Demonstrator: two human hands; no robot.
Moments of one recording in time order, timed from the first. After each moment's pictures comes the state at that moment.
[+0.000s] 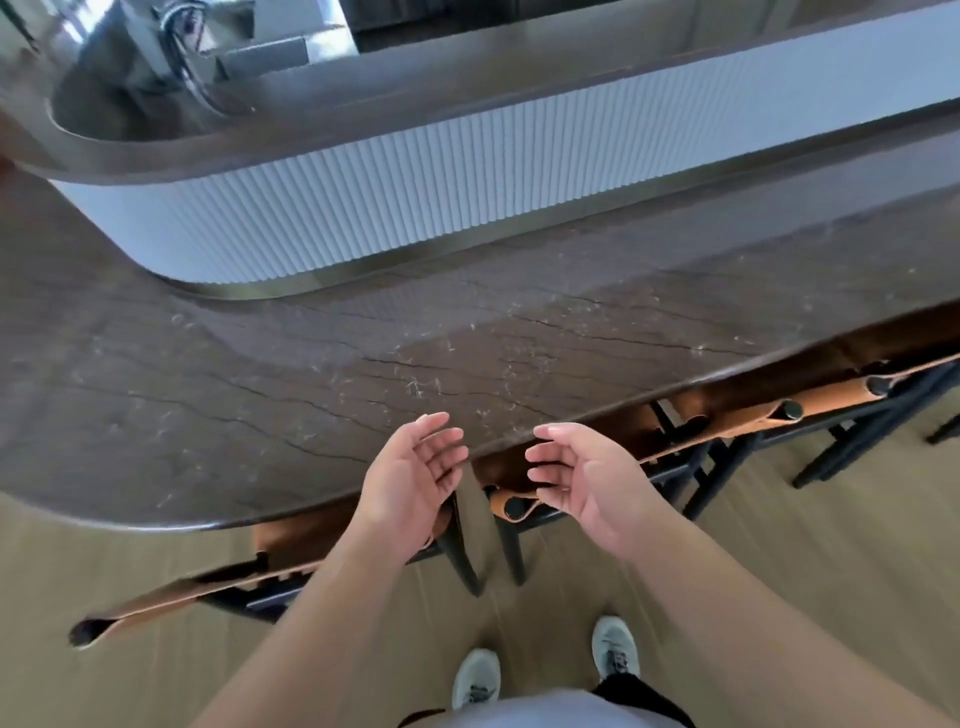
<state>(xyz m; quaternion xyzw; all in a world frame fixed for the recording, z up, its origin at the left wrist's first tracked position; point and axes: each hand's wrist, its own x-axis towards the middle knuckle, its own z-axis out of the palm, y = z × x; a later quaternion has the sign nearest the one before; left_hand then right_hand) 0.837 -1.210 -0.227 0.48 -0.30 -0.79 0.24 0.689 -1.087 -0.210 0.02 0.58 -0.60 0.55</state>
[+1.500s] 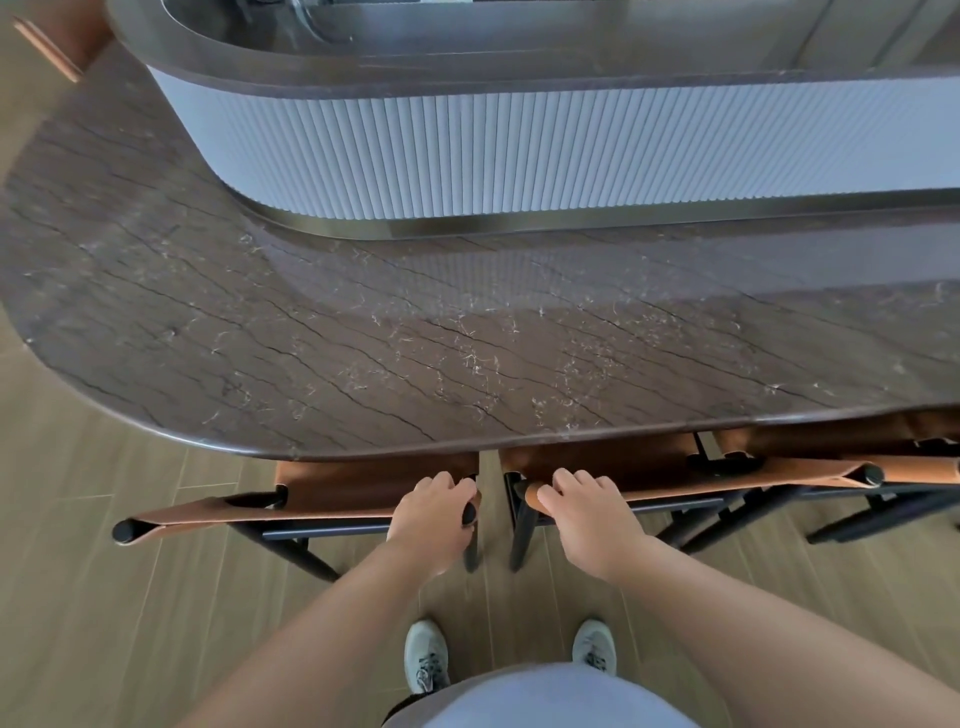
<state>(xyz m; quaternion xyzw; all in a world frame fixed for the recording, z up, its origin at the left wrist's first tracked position) 0.913 -1.218 -0.349 0.40 -0.89 -0.19 -0.09 0.713 -1.103 -0.327 -0.69 0.71 0.05 0.12</state>
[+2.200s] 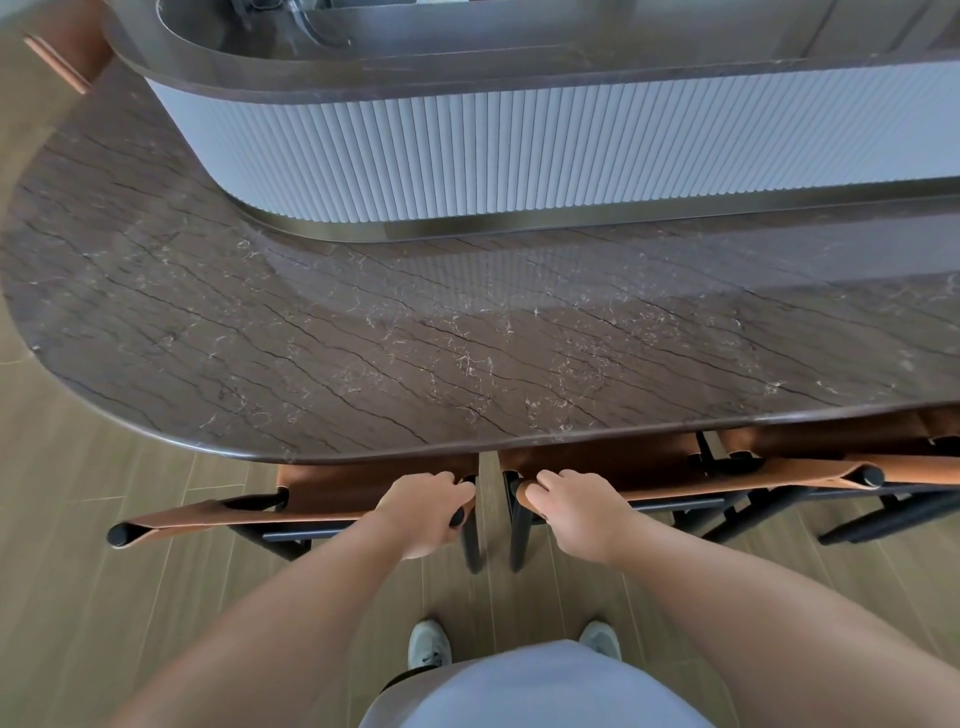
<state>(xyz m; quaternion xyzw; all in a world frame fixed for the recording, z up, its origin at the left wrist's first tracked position) 0.902 -1.242 -0.330 0.25 -0.94 -0.11 -0.19 0.689 -1.120 -0.337 -0.75 0.64 0.06 0.15</state>
